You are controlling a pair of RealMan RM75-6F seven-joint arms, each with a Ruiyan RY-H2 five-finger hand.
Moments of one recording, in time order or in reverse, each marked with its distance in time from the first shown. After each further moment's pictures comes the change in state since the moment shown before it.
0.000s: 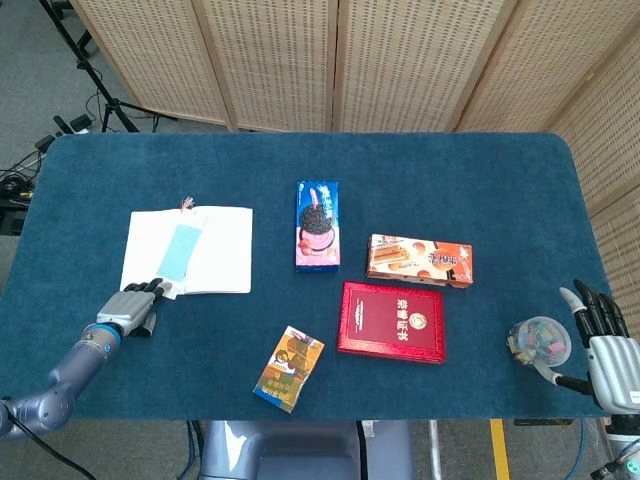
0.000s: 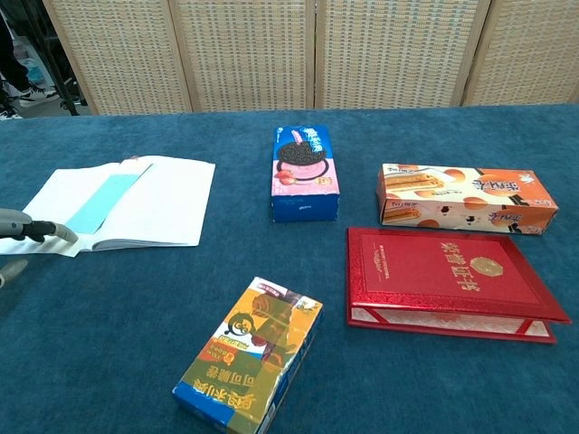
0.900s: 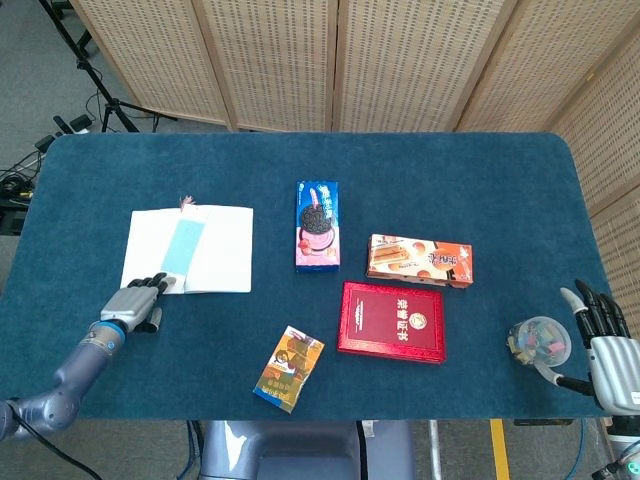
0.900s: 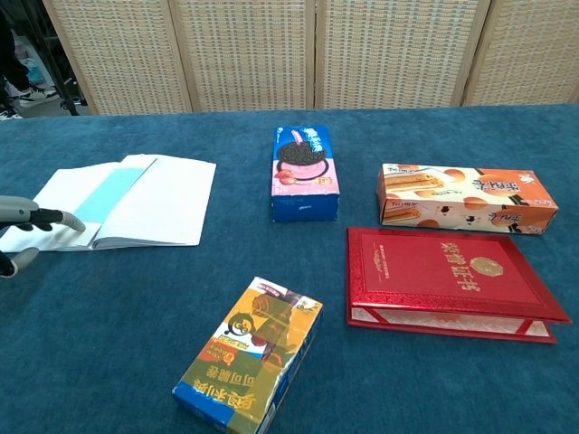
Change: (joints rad) left arm 0.003 0.004 -0.030 -0.034 -0.001 0.061 -0.042; right arm -0.002 0.002 0.001 0.002 -0.001 0.005 0.006
